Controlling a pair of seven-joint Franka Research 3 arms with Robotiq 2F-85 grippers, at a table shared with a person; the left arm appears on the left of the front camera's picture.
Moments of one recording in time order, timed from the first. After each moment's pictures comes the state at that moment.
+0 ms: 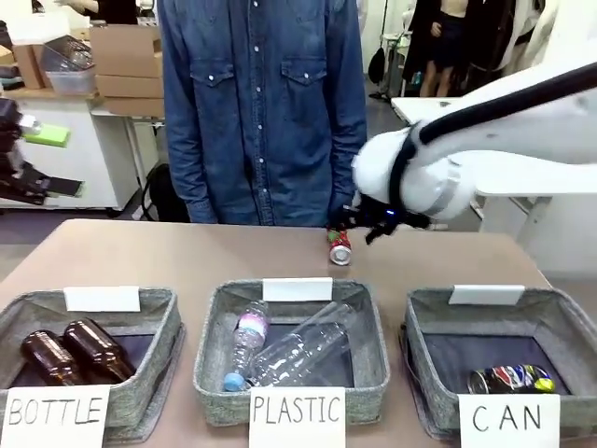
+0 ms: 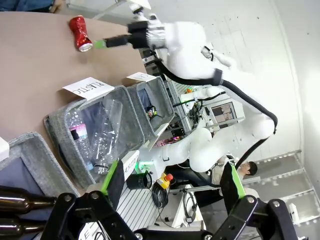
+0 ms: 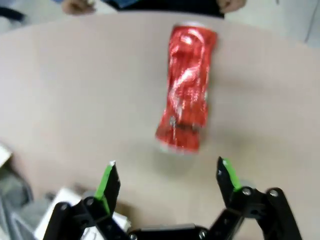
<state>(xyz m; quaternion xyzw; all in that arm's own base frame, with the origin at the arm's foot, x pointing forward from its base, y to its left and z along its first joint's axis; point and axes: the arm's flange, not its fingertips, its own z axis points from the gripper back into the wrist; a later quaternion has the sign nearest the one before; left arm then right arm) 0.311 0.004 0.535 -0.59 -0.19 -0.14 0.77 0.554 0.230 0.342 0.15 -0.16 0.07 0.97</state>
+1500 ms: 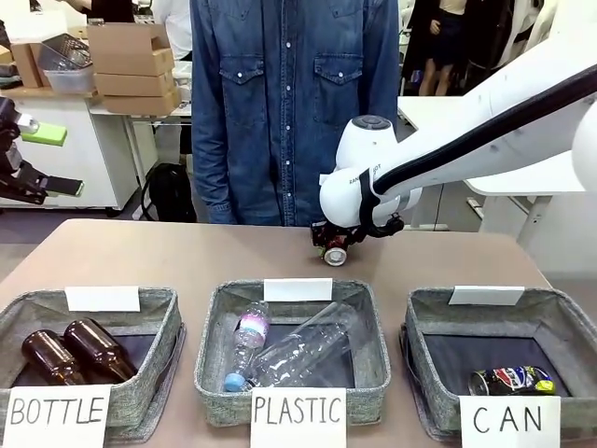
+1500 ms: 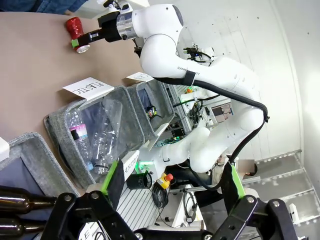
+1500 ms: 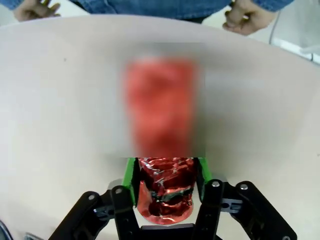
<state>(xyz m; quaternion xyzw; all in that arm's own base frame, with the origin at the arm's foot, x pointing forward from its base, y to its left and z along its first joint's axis) 0.311 0.004 0.536 -0.59 -0.19 -0.14 0.77 0.591 0.282 0.309 0.04 -0.12 0.07 0.99</state>
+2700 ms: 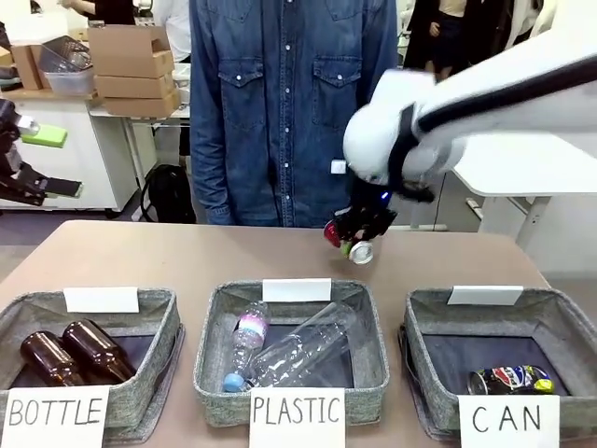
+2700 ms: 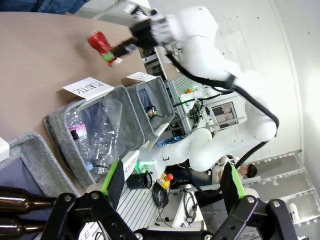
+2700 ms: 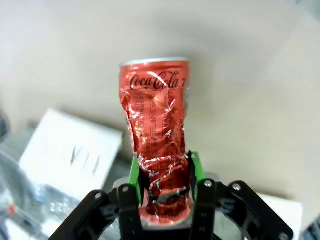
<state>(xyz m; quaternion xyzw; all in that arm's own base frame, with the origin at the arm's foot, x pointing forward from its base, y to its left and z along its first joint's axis) 0.310 0.004 0.536 -0.59 -0.19 -0.14 0.77 0.505 0.236 0.414 0.07 -0.02 0.17 0.98</state>
